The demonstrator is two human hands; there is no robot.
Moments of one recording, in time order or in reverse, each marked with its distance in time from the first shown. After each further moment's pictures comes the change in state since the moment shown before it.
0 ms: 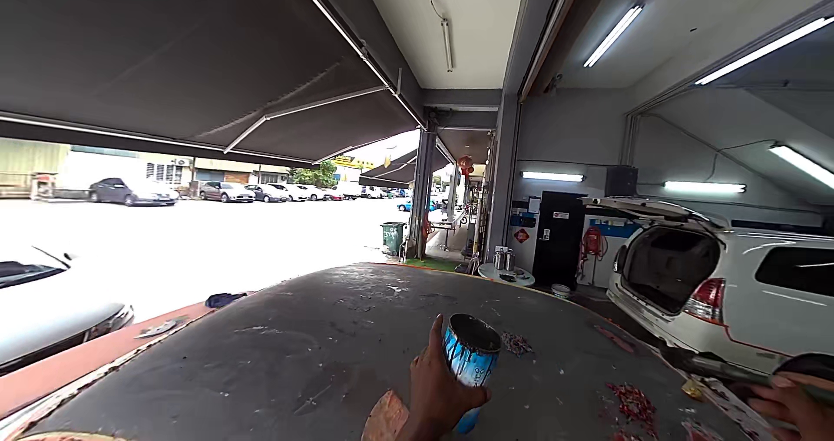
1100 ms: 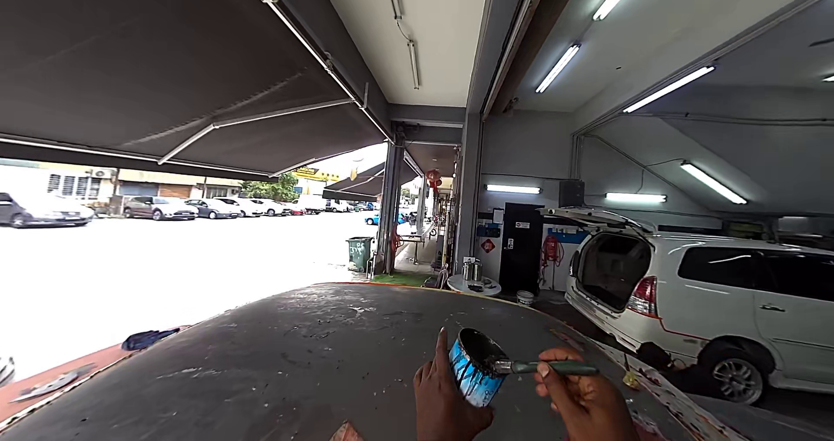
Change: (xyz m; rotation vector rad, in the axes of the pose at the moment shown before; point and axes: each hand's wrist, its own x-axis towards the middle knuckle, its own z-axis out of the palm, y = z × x) left_hand -0.006 0.056 0.062 0.078 0.061 0.182; right_hand -0.099 -0.085 0.127 0.034 -0.345 -0.251
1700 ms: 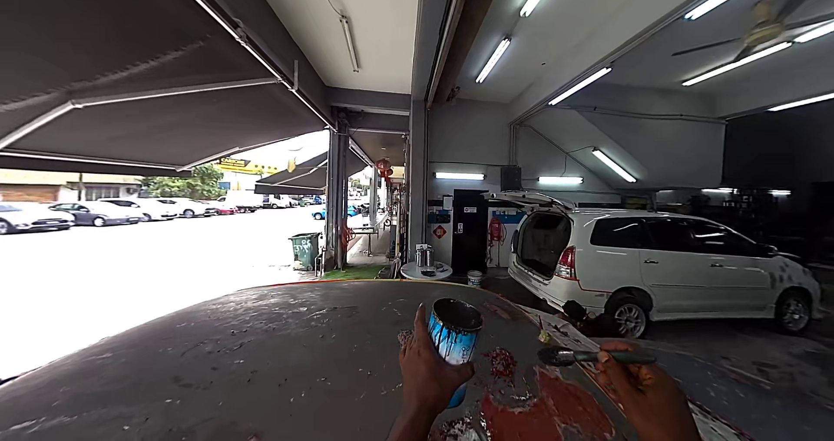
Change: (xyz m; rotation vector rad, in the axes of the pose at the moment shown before) left_hand 0.015 0.090 0.074 -0.145 -0.090 -0.023; right_hand -0.030 0.090 -0.201 -0.303 0.320 0.166
